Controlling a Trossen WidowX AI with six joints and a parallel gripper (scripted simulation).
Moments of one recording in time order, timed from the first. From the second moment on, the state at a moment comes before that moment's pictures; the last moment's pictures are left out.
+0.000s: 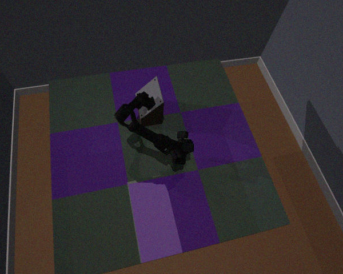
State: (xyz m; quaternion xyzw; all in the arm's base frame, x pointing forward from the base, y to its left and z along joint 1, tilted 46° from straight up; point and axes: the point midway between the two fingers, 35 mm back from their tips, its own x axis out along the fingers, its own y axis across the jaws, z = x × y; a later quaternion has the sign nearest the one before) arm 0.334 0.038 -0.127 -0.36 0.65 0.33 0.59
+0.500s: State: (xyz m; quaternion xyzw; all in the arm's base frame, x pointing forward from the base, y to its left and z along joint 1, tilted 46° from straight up) arm 0.335 0.037 -0.127 -0.34 0.61 0.35 0.62
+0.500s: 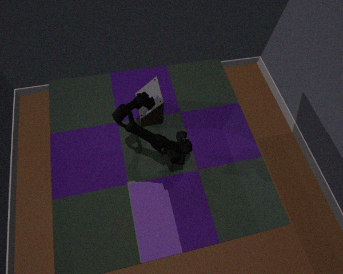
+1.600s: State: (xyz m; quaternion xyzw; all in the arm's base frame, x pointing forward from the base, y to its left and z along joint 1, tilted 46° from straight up) arm 0.337 0.034 -0.119 -0.32 0.52 0.40 0.68
